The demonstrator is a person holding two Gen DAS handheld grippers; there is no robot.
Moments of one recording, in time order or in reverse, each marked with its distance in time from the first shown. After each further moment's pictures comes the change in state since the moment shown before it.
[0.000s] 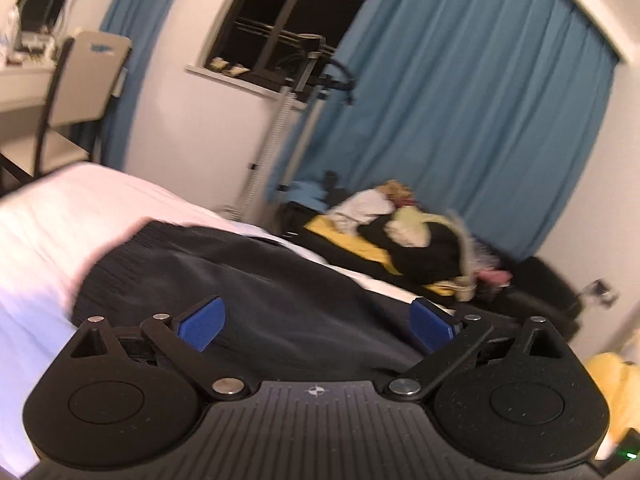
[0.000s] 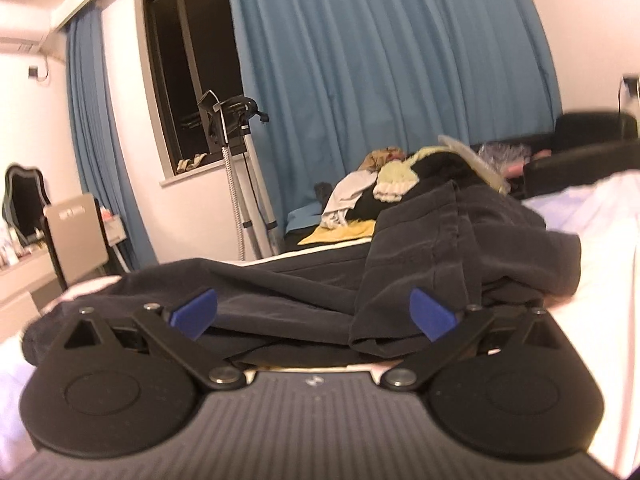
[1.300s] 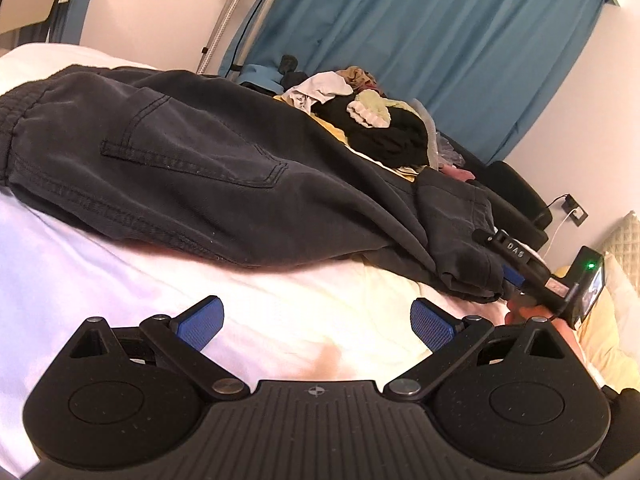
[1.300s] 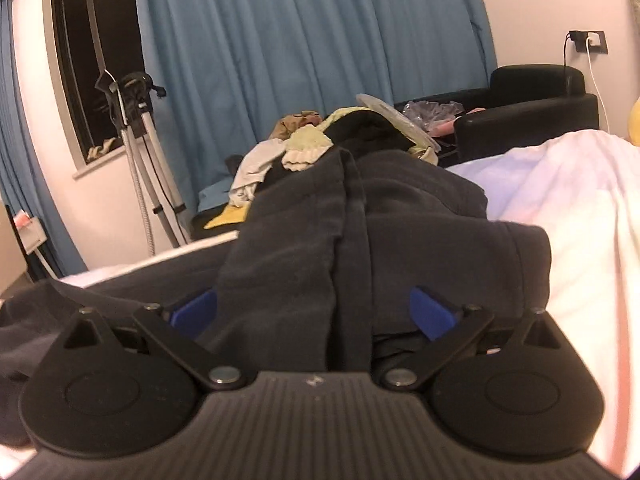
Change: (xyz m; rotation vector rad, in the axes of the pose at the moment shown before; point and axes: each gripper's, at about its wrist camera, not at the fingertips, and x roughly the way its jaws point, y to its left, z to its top) left arm 0.071 -0.004 -0.099 0.024 0.308 -0.106; right arm 0.107 -0.090 0.013 0.064 0.096 -0.227
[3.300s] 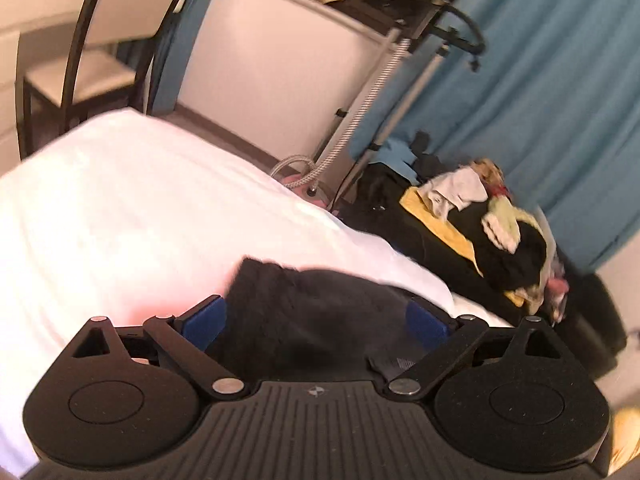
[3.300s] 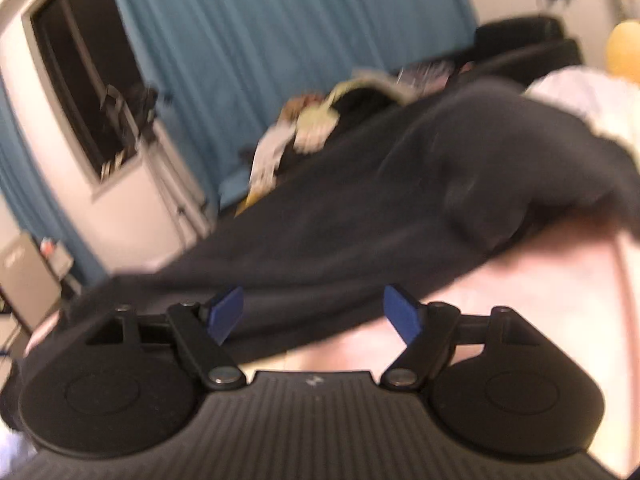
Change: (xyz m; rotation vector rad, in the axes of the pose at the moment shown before) left arm 0.038 0.212 0.234 -0.243 -0.070 0.222; right arm -0.068 0.038 -0.032 0.174 0.089 0.057
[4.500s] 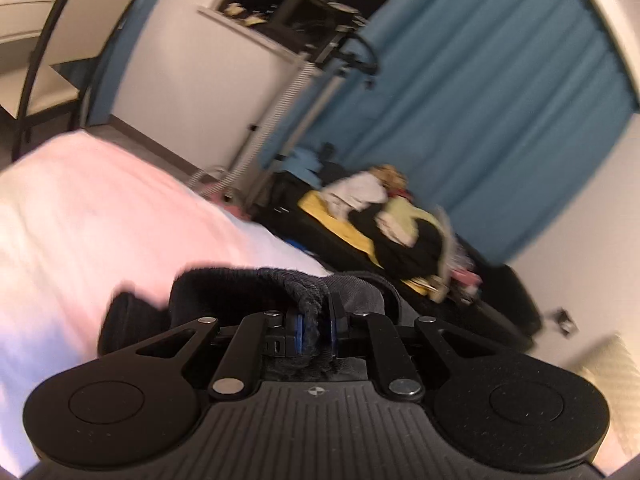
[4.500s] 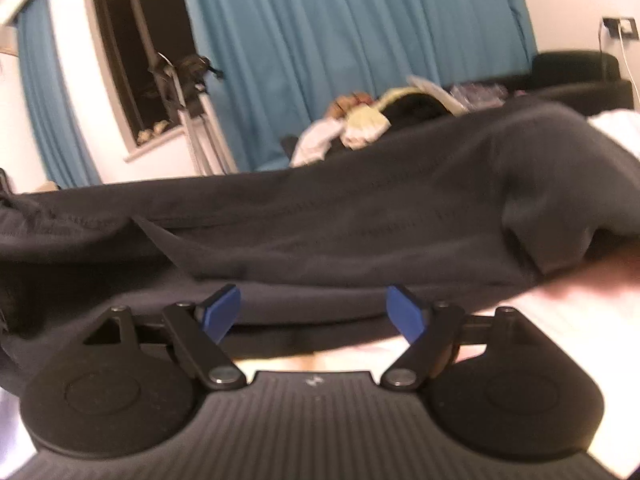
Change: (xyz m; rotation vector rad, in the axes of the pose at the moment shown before) left arm -0.183 -0.053 -0.064 0.044 -0.039 -0.262; right arm 0.009 0.020 -0.011 -0.176 -0.044 0.099
